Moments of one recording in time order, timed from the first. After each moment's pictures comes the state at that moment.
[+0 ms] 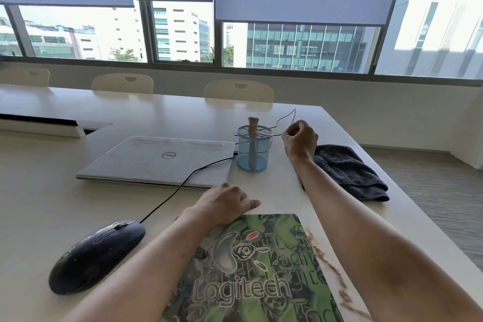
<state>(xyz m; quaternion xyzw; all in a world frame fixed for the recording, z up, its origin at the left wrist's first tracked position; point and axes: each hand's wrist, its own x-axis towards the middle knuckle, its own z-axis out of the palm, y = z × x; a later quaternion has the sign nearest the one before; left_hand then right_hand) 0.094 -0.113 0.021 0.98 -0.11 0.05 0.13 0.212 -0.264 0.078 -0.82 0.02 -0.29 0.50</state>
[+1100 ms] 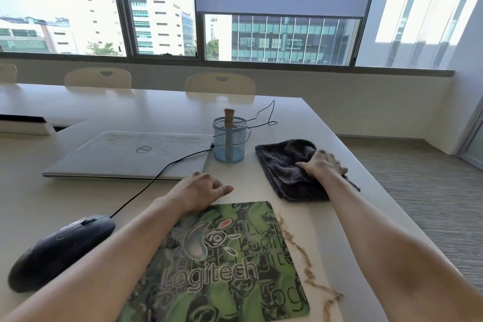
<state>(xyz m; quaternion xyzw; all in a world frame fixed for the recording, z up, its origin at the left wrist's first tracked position) 0.096 -0.117 0.025 0.99 -0.05 0.01 0.16 0.214 -0.378 0.030 -0.96 0.18 -0.07 0.22</state>
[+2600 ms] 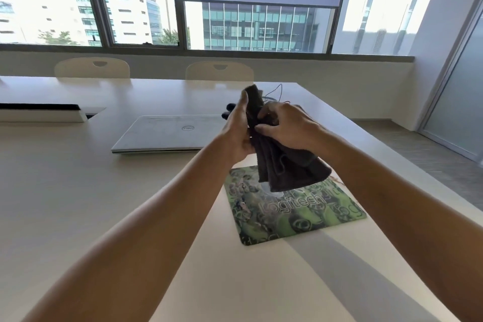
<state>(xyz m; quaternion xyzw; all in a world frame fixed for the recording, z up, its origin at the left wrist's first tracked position) 0.006 -0.087 0.110 0.54 0.00 -0.13 0.83 0.010 -0.203 0.124 -0.94 -0.17 -0.15 0.23</state>
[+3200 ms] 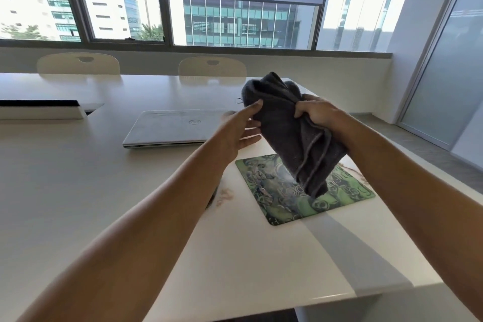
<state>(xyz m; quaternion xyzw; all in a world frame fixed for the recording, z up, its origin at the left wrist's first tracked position) -0.005 -0.040 0.095 0.64 -0.01 -0.05 0.77 -0.005 -0.202 0.129 -0.84 0.01 -0.07 0.54</state>
